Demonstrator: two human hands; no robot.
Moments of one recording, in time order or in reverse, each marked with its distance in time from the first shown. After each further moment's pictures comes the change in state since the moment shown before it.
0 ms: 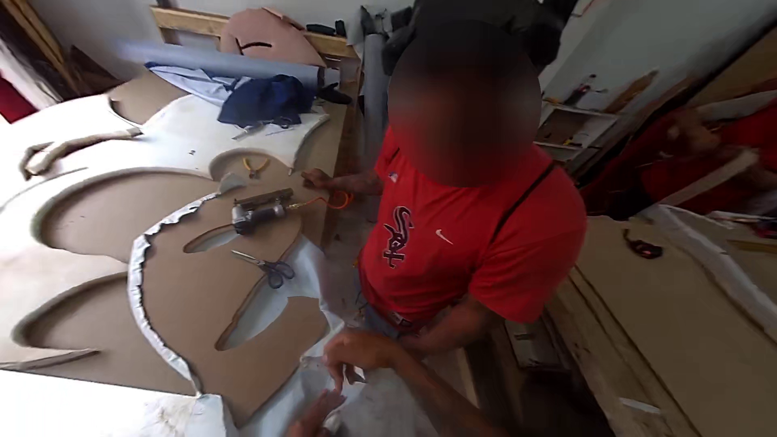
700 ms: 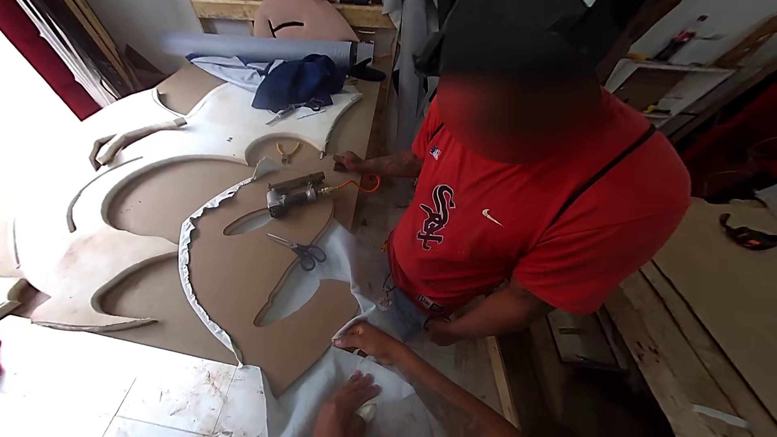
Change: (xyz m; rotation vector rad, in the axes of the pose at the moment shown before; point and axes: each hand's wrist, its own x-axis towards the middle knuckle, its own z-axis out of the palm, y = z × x) left_hand -0.002 0.005 -0.004 0.097 -0.003 0.062; right_hand 0.075 0.106 0.033 0.284 0.151 0.147
